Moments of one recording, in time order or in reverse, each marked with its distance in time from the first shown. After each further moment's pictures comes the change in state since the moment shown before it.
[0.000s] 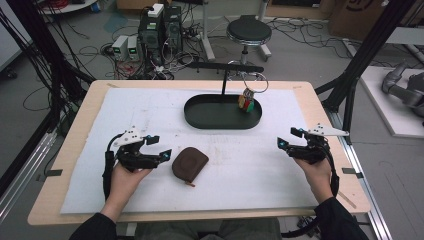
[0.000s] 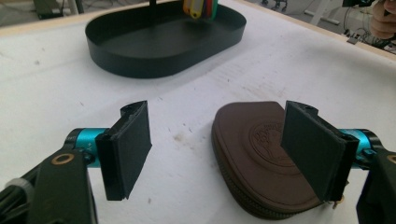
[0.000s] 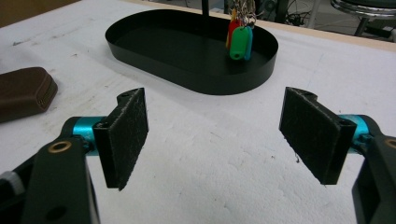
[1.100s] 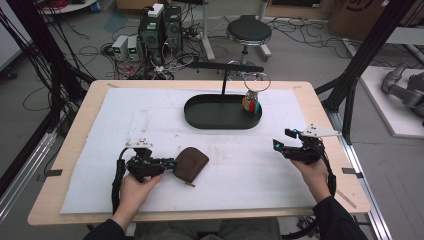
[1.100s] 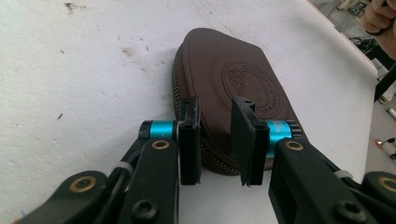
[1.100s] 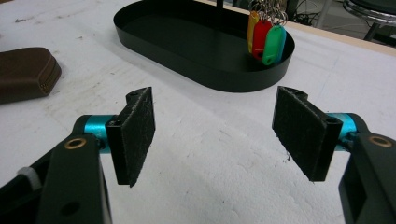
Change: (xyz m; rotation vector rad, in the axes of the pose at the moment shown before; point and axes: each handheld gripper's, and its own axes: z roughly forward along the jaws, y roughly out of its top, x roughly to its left) left arm -0.013 -0.027 0.021 0.180 -0.084 -0.298; right arm 0.009 0.001 0.008 0.030 0.014 -0.075
